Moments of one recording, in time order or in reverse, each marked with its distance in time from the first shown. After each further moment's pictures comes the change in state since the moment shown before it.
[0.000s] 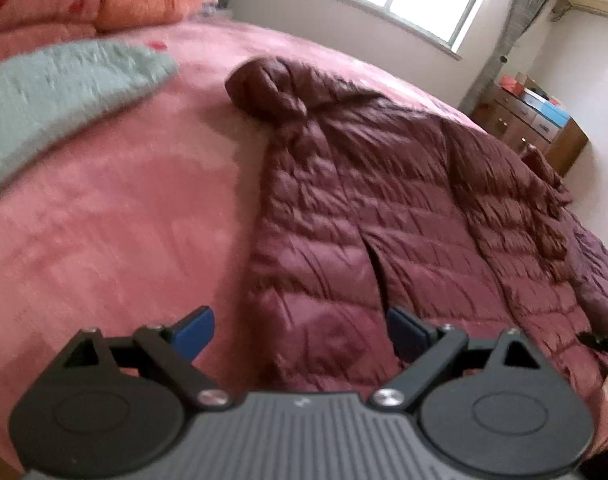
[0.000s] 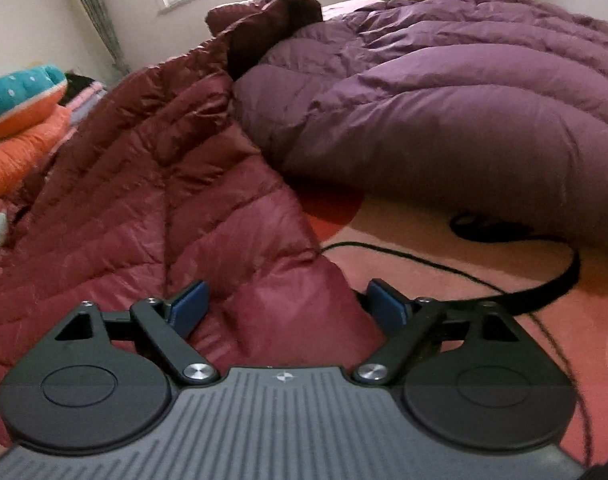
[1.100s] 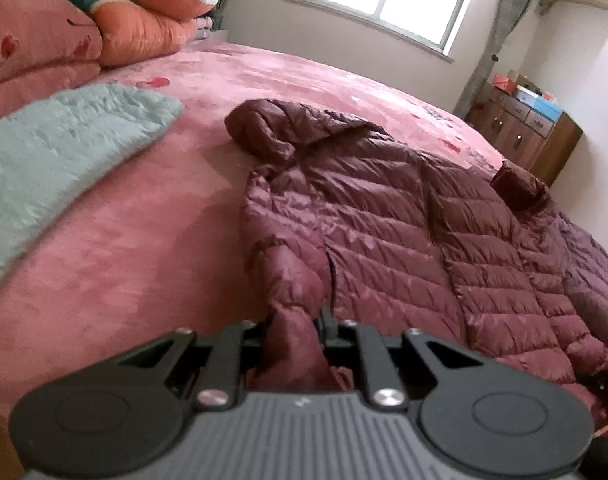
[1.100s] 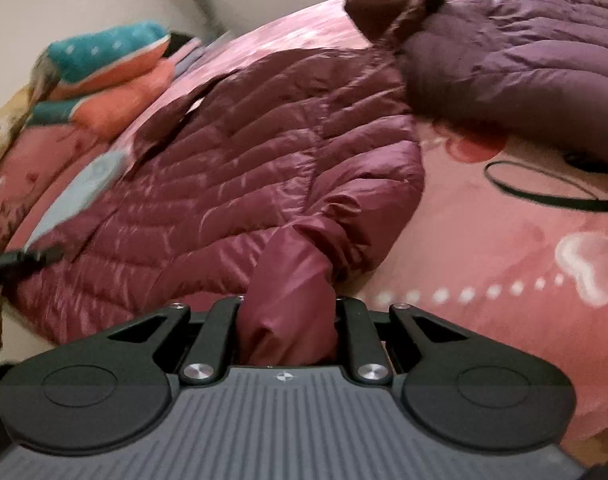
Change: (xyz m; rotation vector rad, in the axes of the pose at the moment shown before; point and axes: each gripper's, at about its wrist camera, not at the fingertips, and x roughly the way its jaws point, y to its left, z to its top) left arm -0.068 -0.017 0.027 0.066 -0.040 0.048; right arm -0.067 0.092 -0.033 -0.104 0.147 0.253
